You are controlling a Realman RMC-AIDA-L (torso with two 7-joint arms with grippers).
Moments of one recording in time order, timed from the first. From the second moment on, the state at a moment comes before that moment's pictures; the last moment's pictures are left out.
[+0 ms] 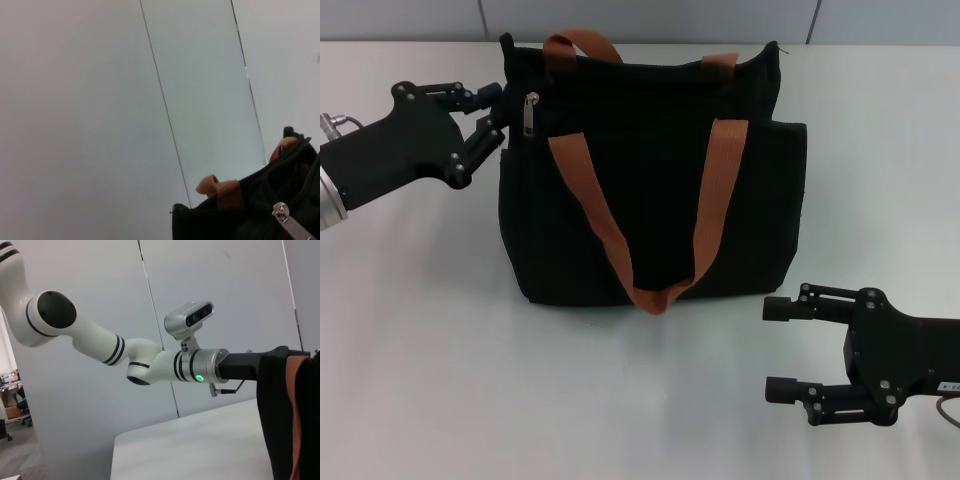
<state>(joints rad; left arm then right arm) -0.51 -2.04 0.50 0.46 1.79 1.47 -0.72 0.44 2.07 -0.66 -0.45 -2.04 -1.88 0.99</state>
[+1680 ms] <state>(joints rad) -0.46 -2.07 0.49 0.45 1.71 1.55 -0.66 0.91 2.03 -0.95 -0.55 -1.75 -1.57 2.18</state>
